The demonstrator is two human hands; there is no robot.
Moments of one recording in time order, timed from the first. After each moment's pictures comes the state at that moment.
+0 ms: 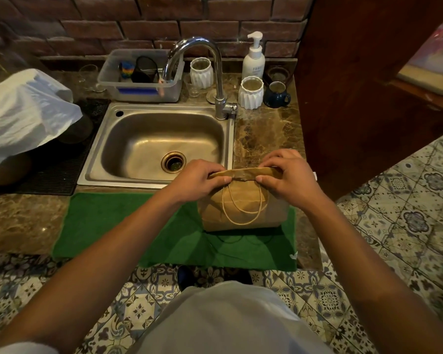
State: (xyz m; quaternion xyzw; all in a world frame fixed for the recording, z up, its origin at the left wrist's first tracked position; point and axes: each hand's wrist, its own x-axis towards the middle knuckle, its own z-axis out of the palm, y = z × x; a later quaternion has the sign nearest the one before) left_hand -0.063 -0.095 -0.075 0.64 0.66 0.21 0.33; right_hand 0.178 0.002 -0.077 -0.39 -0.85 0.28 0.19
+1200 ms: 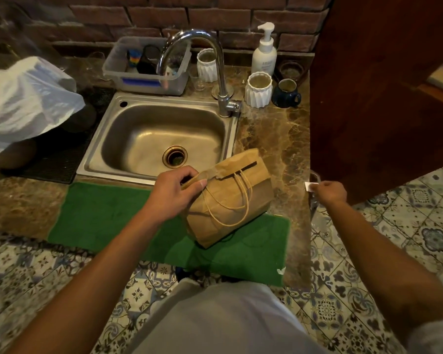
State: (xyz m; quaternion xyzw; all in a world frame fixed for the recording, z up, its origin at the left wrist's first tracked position) left_hand -0.043 -0.113 -0.078 0.47 0.77 0.32 0.28; right_hand 0.278 0.130 -0.235 -0.73 -0.52 0.43 0.07
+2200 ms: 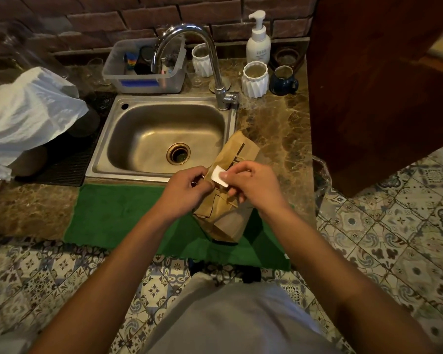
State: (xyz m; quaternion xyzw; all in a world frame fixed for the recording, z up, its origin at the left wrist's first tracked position) left_hand -0.015 -0.118 -0.068 0.43 0.76 0.32 0.38; right_hand 0.149 -0.026 -0.075 -0.46 -0.52 0.71 0.17
